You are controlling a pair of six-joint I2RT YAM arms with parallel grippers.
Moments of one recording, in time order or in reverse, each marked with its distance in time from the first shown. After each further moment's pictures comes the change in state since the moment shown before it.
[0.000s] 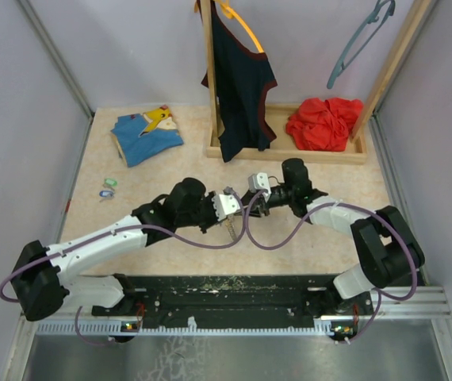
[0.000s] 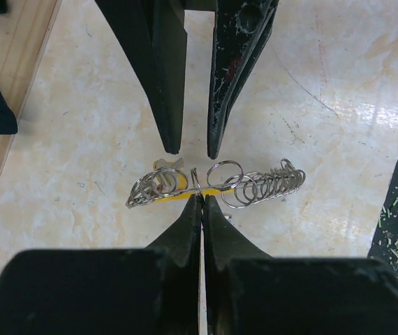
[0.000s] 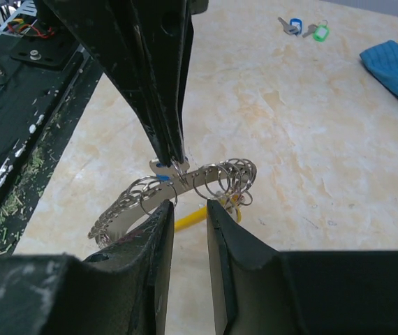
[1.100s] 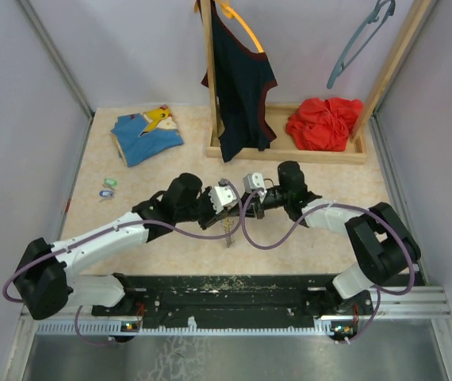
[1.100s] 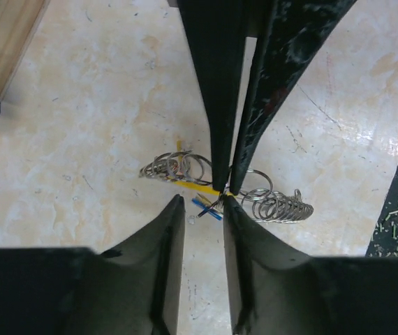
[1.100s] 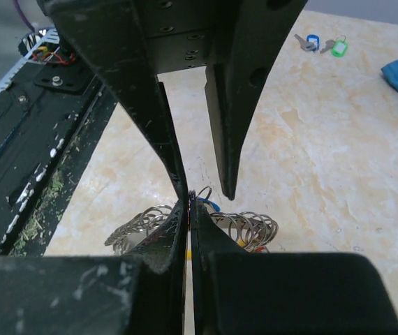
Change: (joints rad) left arm 0.064 0.051 0.016 0.003 0.069 -0.065; right arm 0.061 0.032 -0.007 0.128 -0.009 0.142
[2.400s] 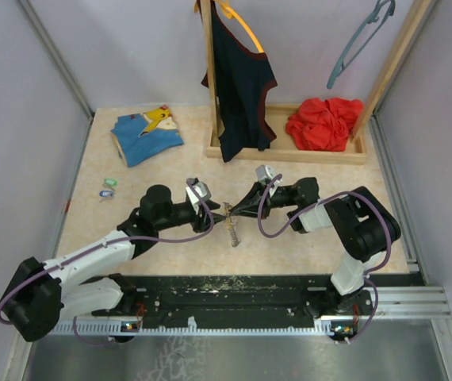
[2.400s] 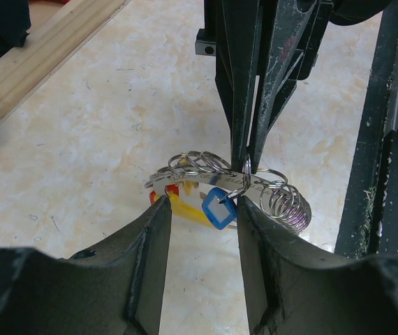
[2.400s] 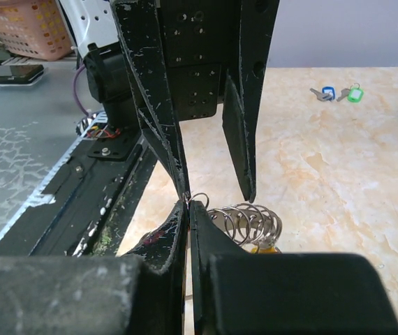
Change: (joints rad) left arm 0.146 -0.182 -0.341 0.542 0.253 -0.278; right arm -0.055 0.198 -0.137 1.103 -0.074 0.896
